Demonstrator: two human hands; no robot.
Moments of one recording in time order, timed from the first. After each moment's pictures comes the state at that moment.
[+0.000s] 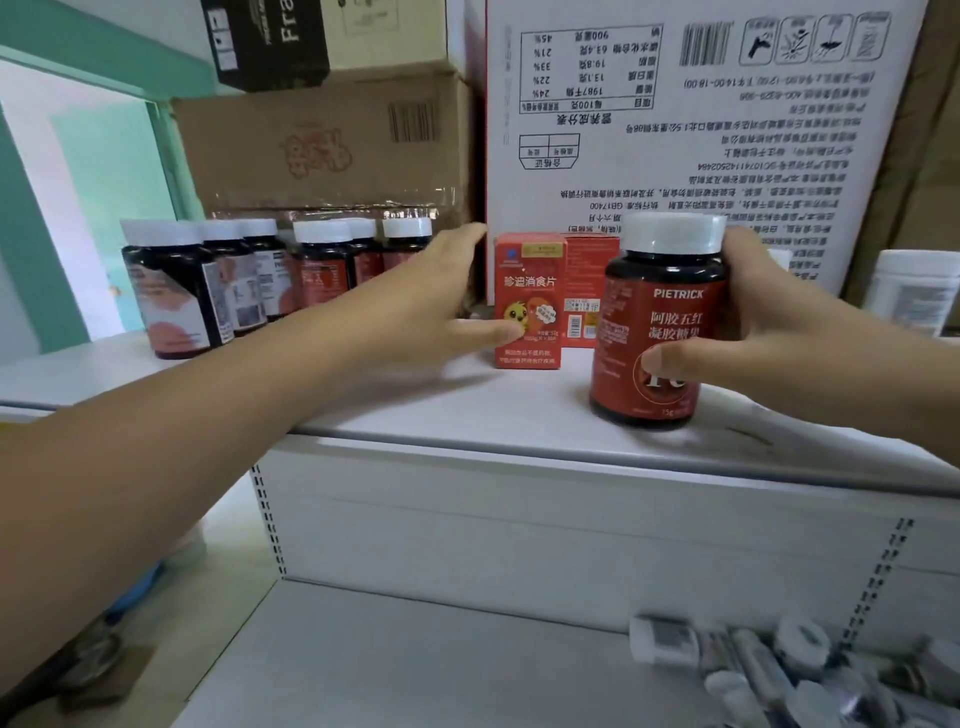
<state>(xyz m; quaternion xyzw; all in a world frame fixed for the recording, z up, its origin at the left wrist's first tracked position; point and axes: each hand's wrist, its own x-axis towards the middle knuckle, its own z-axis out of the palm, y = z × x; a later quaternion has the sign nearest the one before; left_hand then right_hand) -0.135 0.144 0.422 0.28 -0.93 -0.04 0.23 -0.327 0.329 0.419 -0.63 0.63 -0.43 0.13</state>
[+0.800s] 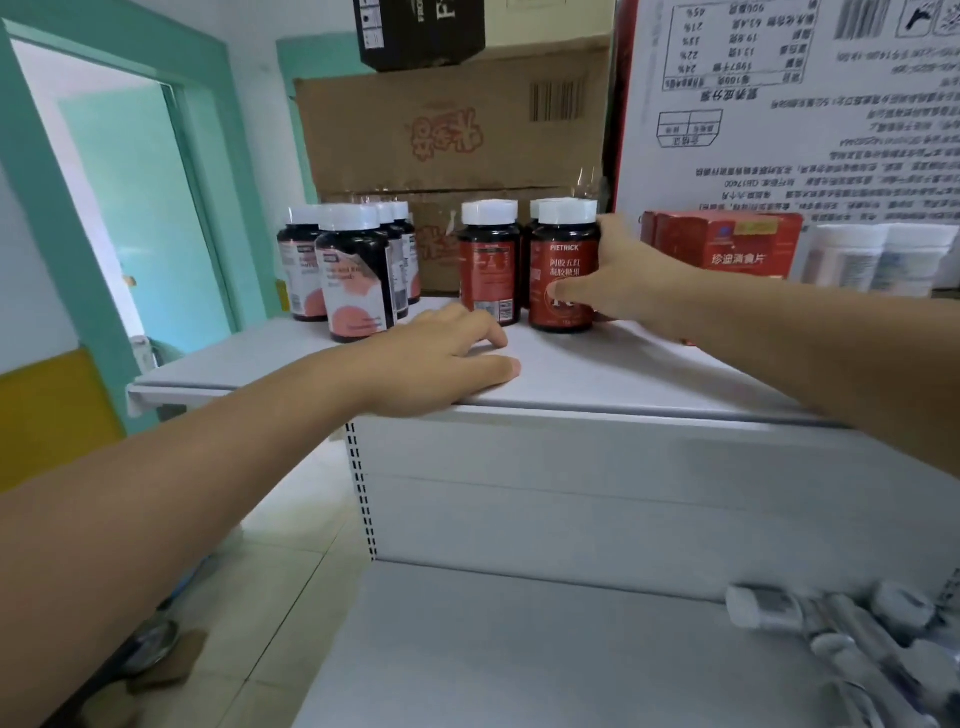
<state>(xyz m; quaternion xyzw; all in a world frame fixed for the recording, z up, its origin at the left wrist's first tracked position) 0.021 0.085 0.391 0.31 -0.94 -0.10 0.08 -0.191 0.137 0.420 -0.54 0.72 -0.43 0.11</state>
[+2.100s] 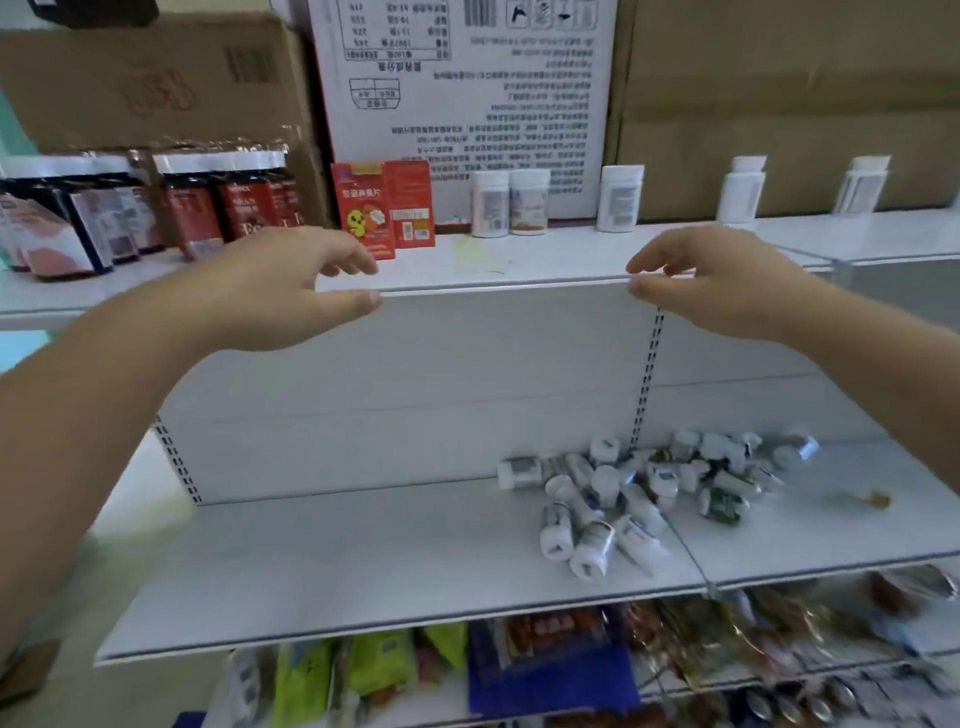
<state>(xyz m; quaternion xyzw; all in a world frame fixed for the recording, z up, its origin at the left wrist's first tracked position) -0.071 0.296 0.404 0.25 -0.95 -0.02 0.18 -0.345 0.515 0.387 -0.49 0.82 -0.27 -0.08</state>
